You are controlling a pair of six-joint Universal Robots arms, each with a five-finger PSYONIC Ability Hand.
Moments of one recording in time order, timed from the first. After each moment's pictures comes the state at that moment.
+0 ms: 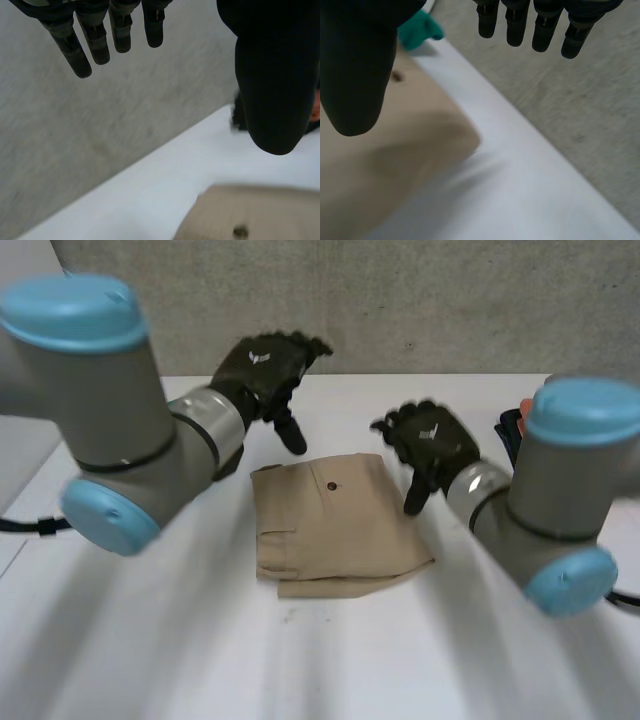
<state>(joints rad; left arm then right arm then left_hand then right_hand) 4.15 -2.08 -0.99 3.02 -1.40 3.24 2.07 -1.07 1.38 -0.09 1.44 2.72 0.20 0.20 0.21 0.20 0.05 0.21 0.20 0.21 0.21 0.05</state>
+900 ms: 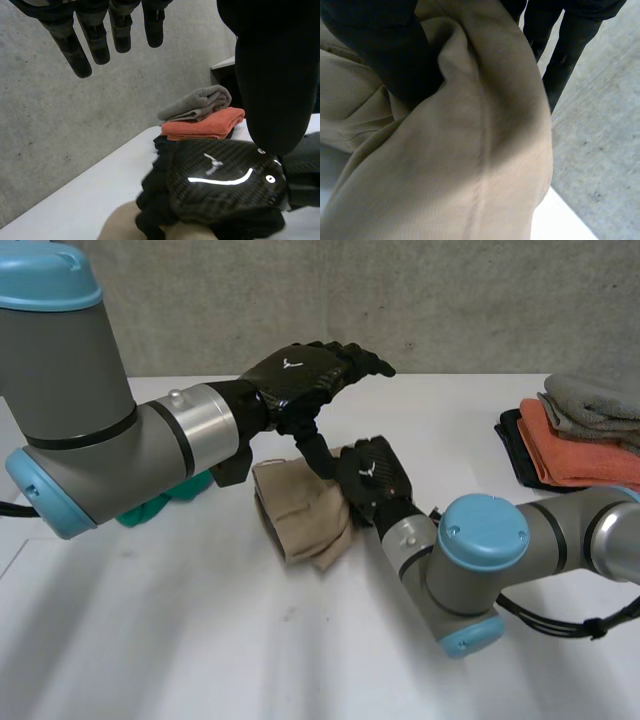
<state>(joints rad) 4.20 -2.06 -0.98 2.91 -1.02 3.22 2.20 -0.82 1.41 -0.62 1.46 2.71 0.20 0.20 0.21 0.20 0.05 1.04 1.16 1.15 1.19 0.91</state>
